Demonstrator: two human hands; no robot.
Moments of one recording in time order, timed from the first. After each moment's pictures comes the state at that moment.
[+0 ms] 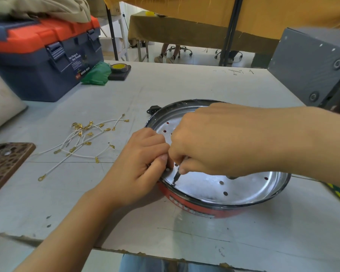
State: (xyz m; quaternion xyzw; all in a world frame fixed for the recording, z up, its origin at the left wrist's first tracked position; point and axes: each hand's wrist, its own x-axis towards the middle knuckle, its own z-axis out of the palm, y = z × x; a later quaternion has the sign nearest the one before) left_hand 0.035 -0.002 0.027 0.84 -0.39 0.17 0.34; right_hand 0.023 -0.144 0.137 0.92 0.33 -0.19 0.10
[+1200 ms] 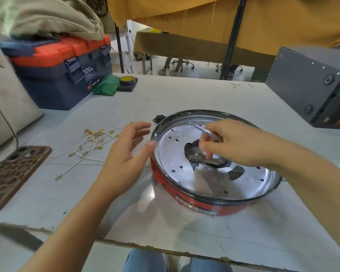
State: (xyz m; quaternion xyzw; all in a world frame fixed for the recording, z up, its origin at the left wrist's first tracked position) left_hand 0.035 0.021 0.023 0.81 -0.17 0.11 0.55; right_hand 0.021 -0.199 0.105 0.96 0.15 -0.06 -0.22
